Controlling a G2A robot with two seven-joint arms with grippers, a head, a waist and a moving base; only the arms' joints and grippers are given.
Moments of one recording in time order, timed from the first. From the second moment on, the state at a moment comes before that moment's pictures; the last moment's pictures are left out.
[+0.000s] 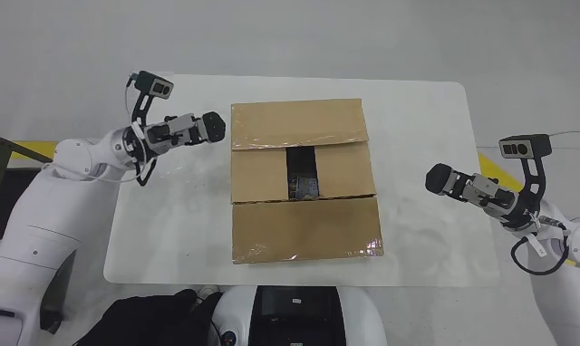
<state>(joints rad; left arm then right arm) 0.75 -0.75 -0.96 -1.32 -0.99 -0.58 -1.16 -1.38 -0.92 1.71 -1.64 0.76 -0.44 1.24</state>
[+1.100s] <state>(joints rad) 0.86 -0.79 -1.01 -1.36 -0.93 -0.26 -1.19 -1.38 -0.92 1.71 -1.64 0.76 -0.44 1.24</state>
